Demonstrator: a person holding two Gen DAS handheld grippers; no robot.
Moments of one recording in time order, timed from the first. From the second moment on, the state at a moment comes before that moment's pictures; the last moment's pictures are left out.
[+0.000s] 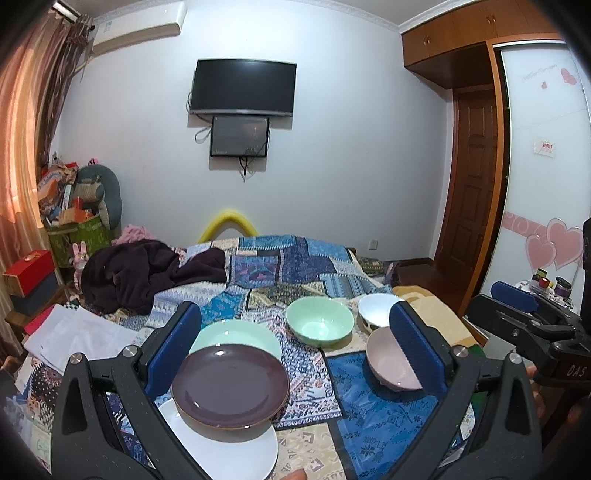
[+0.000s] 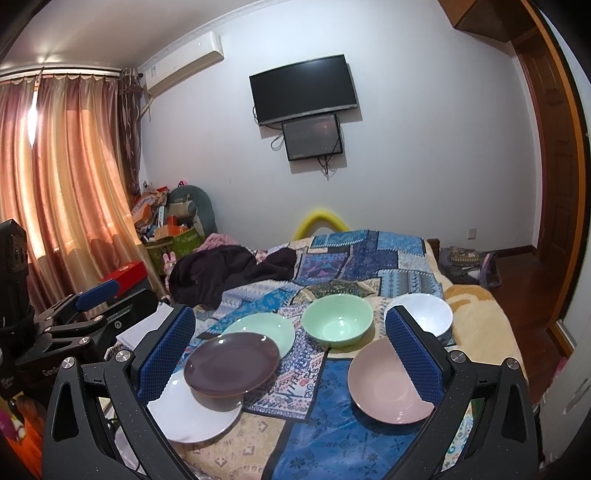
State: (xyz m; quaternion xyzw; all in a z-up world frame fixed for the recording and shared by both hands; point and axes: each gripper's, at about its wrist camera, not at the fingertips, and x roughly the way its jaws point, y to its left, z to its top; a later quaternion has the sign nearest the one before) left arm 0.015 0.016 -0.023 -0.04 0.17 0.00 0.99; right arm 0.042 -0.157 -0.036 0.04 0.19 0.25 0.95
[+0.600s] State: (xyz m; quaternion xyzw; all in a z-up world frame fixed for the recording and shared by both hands) left arm 0.056 0.093 -0.092 -0.05 0.28 0.05 0.96; right arm 0.090 -0.103 -0.094 0.01 0.30 0.29 0.91
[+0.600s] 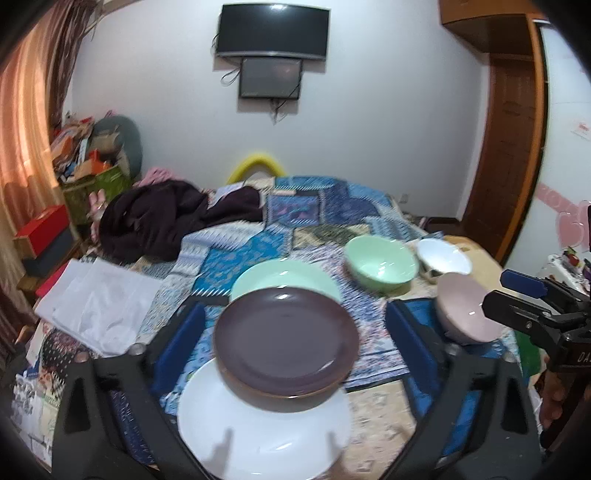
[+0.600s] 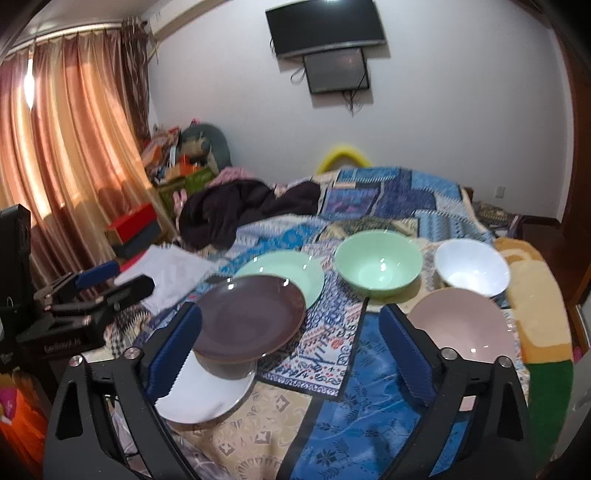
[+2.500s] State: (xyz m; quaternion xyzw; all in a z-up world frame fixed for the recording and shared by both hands) left arm 0.174 0.203 -0.231 -0.14 0.50 -0.01 0.85; right arm 0.195 -0.028 -0.213 0.01 0.51 0.32 0.80
